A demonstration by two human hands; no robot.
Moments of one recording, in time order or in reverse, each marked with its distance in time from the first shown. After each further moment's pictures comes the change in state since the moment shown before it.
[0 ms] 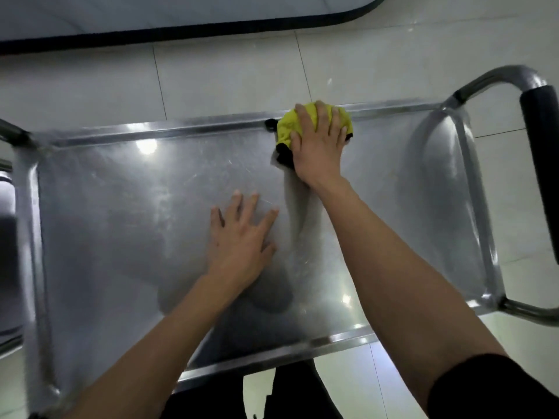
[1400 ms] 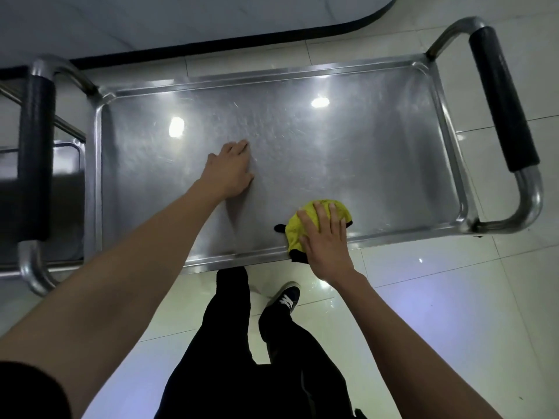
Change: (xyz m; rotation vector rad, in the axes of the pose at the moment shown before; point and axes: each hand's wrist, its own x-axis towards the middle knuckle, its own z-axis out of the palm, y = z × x) left_hand -0.038 -0.016 -0.001 0.024 -0.094 -0.051; right_hand -0.353 0.076 0.008 0.005 -0.248 -0.182
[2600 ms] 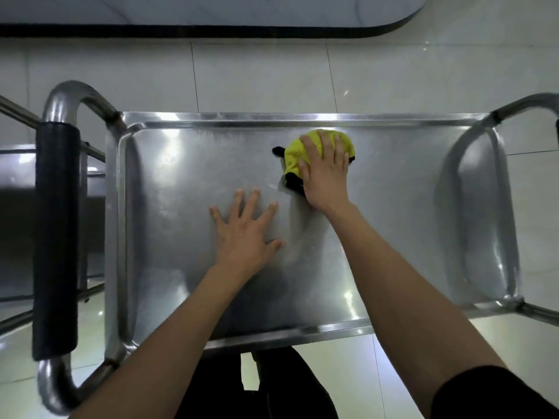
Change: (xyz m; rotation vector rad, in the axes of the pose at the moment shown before) left_hand -0.016 -0.071 0.012 -0.192 0.031 -0.111; right_hand 0.297 -0.111 -0.057 -0.040 0.144 0.071
